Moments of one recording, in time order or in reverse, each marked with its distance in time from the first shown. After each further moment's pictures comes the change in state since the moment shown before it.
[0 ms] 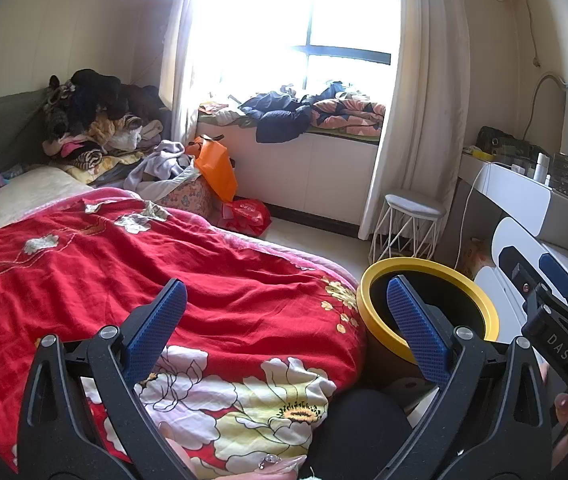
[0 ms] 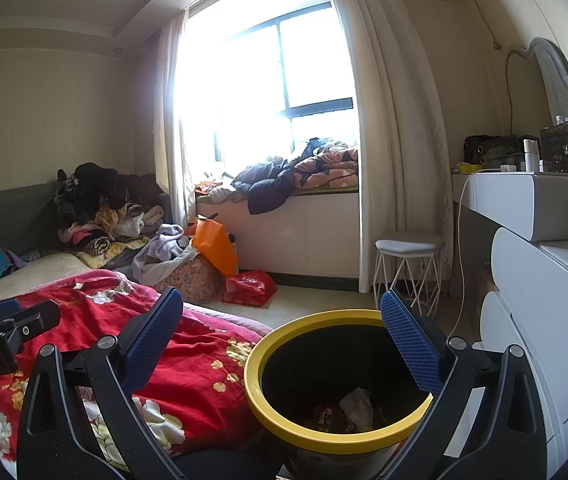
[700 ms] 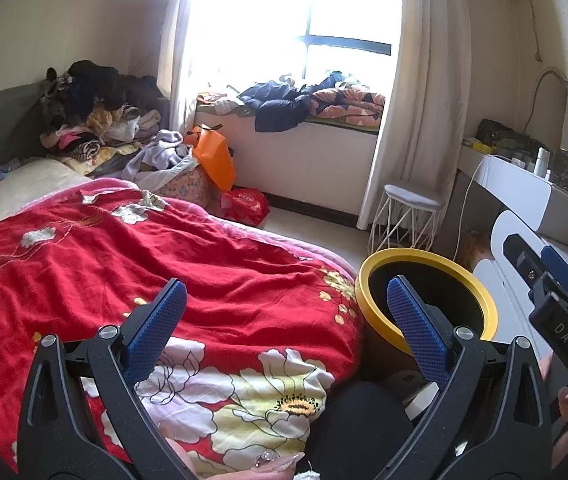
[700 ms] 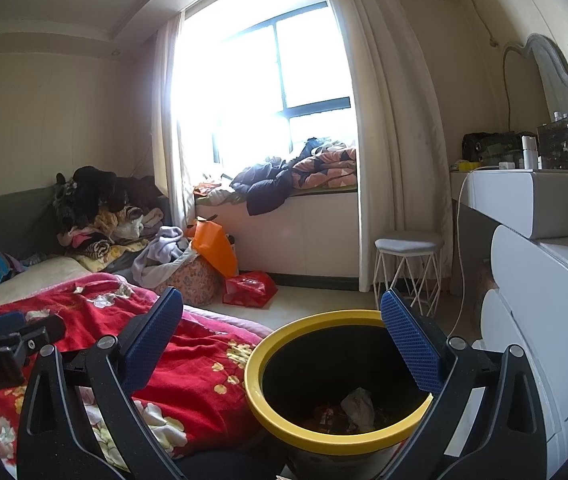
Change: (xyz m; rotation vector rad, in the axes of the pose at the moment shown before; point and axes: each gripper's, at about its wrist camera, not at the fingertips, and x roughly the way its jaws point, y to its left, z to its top) left arm 0.002 0.002 -0.001 -0.001 0.044 -0.006; right arm 0.000 -0.001 0.003 0.014 0.004 0.006
